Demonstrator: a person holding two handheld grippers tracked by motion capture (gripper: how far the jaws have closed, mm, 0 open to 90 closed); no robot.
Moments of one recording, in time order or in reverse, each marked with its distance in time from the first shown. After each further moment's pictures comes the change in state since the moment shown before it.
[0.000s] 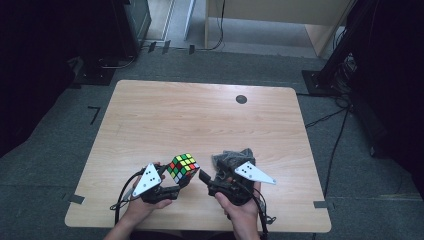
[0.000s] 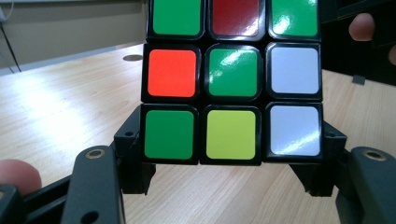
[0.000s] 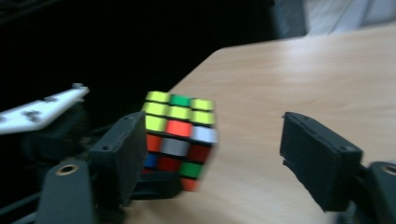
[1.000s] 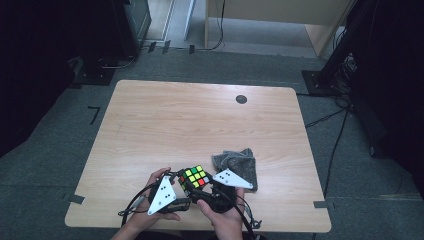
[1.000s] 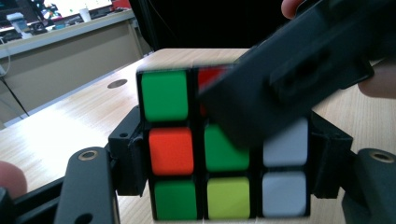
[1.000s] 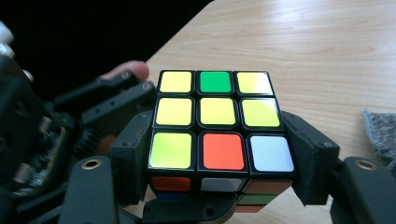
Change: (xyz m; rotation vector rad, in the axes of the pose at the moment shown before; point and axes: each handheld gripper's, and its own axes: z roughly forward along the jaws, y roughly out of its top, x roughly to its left) left arm -0.035 0.006 0.008 -0.009 -0.010 0.211; right arm 0.027 -0.027 0.023 0.140 -0.114 -0.048
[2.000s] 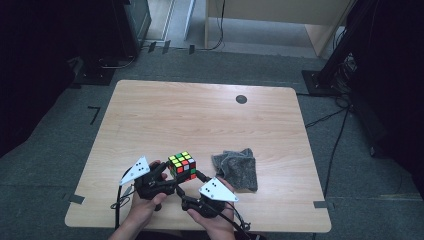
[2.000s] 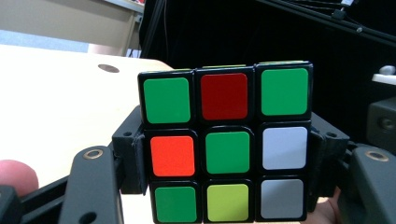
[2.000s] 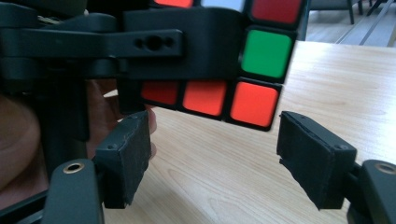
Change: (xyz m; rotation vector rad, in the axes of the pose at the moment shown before) left arm 0.046 0.003 -0.015 -0.129 -0.069 -0.581; right arm 0.010 -0.026 0.022 -0.156 0.024 -0.248
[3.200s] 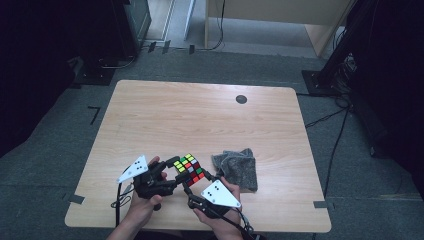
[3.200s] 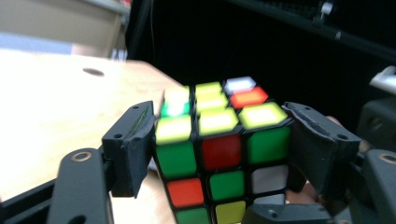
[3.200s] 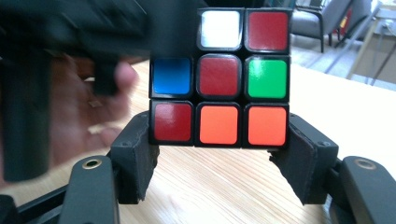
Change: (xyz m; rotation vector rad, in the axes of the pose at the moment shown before) left arm 0.005 0.011 -0.010 -0.066 -0.077 -0.009; right arm -0.010 0.004 -0.013 0.001 -0.089 -0.160
